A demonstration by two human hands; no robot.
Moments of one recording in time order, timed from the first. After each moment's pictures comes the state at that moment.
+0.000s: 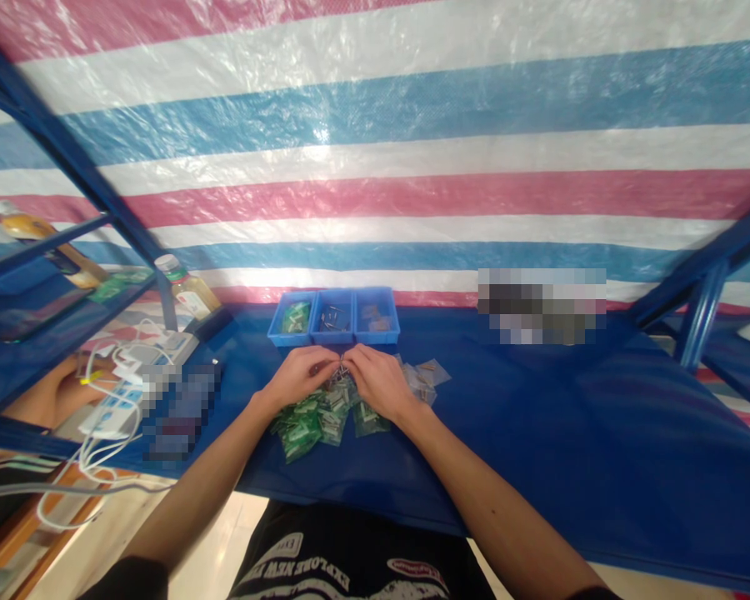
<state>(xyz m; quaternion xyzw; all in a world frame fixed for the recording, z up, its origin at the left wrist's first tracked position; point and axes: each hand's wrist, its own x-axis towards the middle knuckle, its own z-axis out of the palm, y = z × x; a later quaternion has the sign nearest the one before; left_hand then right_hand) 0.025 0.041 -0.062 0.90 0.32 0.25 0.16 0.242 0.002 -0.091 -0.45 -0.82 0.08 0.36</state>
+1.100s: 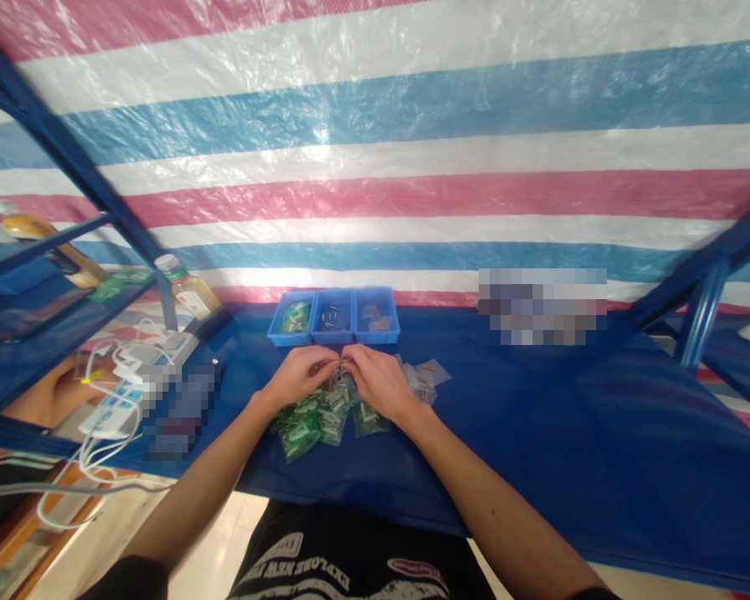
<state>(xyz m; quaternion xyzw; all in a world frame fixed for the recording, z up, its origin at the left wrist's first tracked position) 0.024 0.042 -0.061 0.90 0.32 0.24 0.16 0.243 0.003 -0.090 -0.45 -0.82 0.10 0.35</state>
